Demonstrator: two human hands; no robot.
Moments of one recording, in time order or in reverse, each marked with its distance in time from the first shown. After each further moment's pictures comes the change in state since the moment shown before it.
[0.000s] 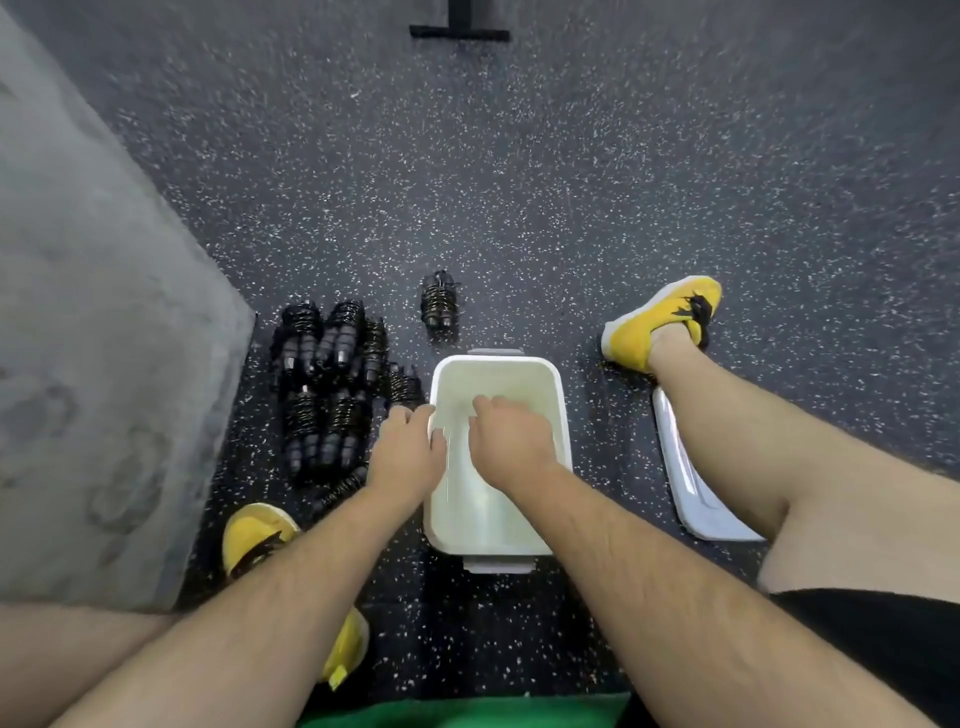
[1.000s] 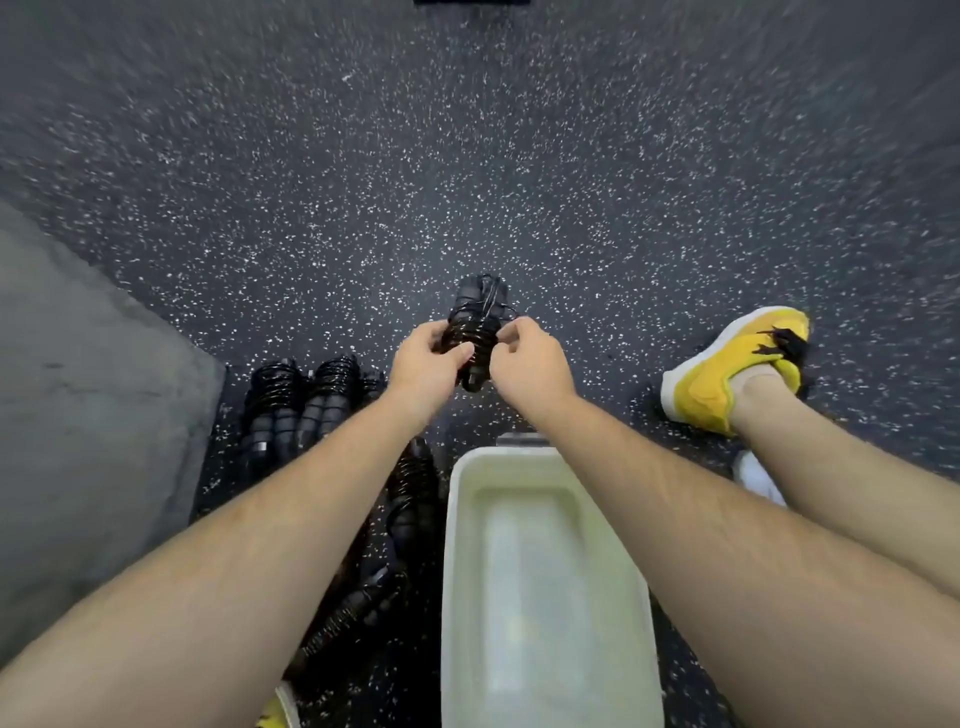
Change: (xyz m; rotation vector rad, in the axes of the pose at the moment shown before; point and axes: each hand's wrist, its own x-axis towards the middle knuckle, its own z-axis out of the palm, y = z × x) left_hand 0.246 0.033 -0.028 -0.744 0.025 -0.175; right_hand 0.235 0.007 -0.030 0.821 0.118 0.260
